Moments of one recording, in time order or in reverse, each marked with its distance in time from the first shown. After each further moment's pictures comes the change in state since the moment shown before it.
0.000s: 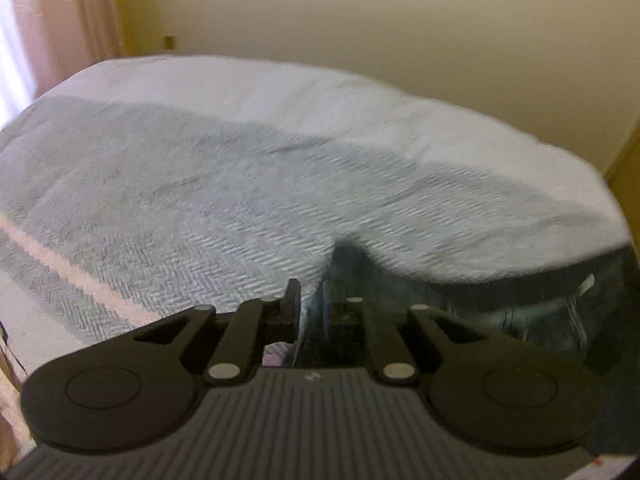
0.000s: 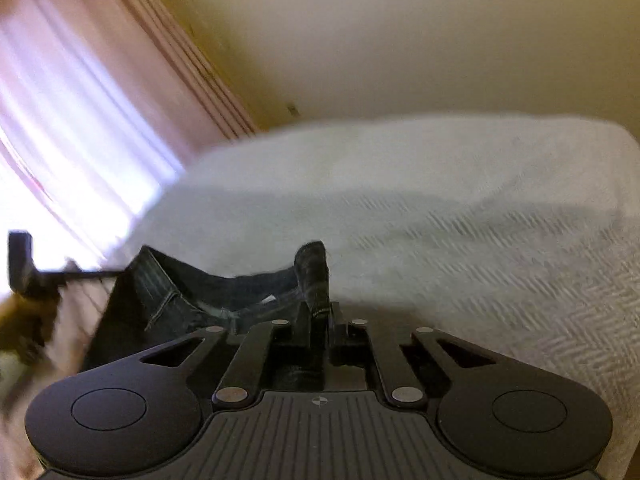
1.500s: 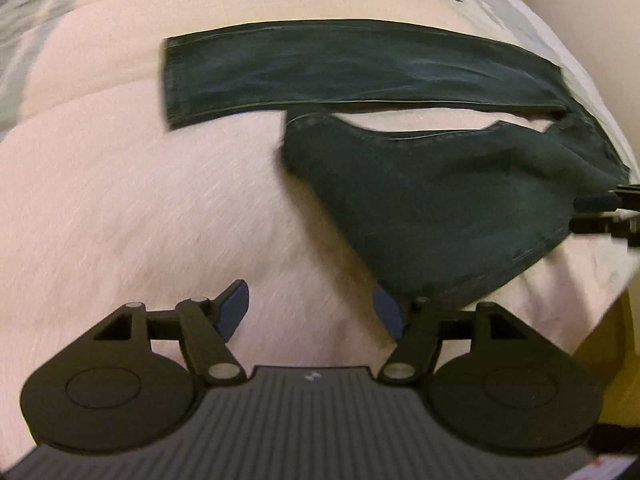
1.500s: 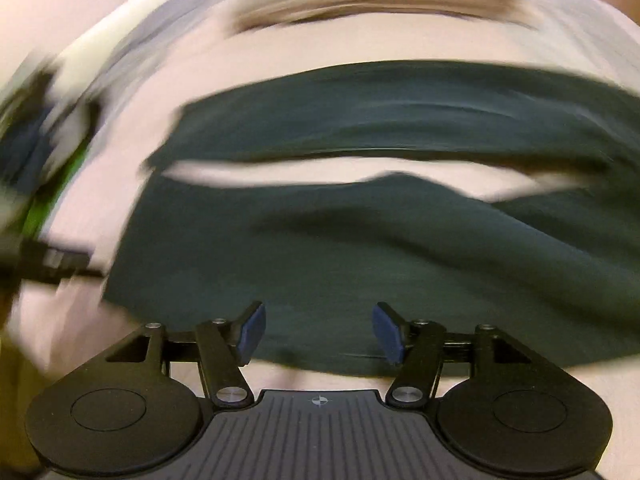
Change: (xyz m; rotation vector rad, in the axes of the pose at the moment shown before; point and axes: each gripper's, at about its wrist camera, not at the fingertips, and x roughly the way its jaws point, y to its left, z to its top) left arm -0.521 -0.138 -0.707 -0.961 0.122 0.433; right arm -0.150 0.350 -0.429 -1.039 0.685 0.463
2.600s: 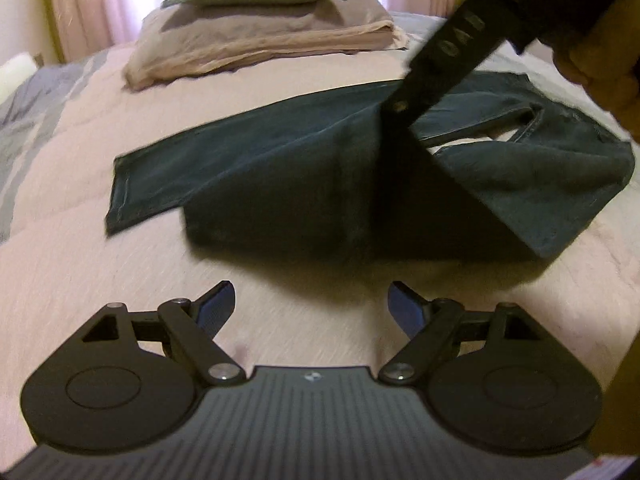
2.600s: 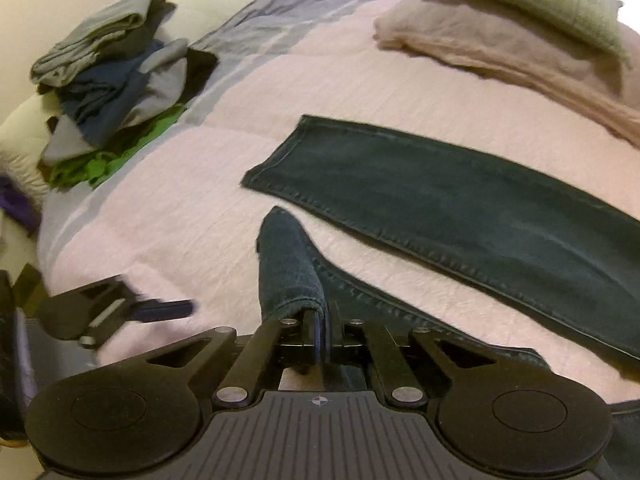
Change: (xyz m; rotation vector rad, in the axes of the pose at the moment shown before) left arm 0.028 -0.120 -0.028 0.232 -0.331 0.098; right arm 0.048 0.059 0.108 -0.300 0.006 0.157
